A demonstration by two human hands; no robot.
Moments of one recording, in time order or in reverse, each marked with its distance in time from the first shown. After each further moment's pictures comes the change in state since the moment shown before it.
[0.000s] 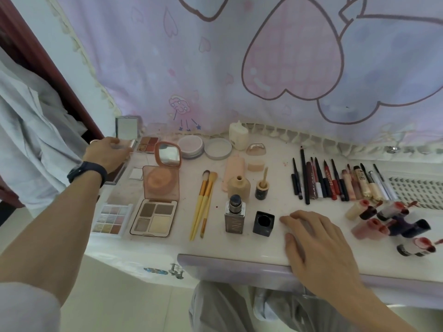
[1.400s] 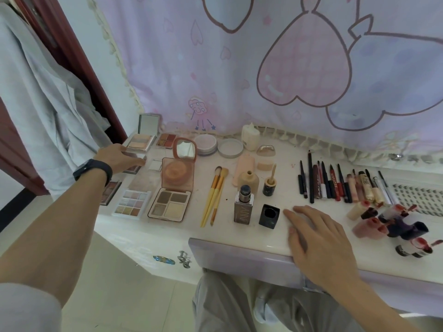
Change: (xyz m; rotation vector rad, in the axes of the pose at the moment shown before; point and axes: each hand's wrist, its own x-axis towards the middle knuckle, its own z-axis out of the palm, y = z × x) left_hand -0.033 -0.030 -0.027 0.029 -0.149 -0.058; right_hand -0.001 -0.005 -0.004 -0.003 0.020 0.017
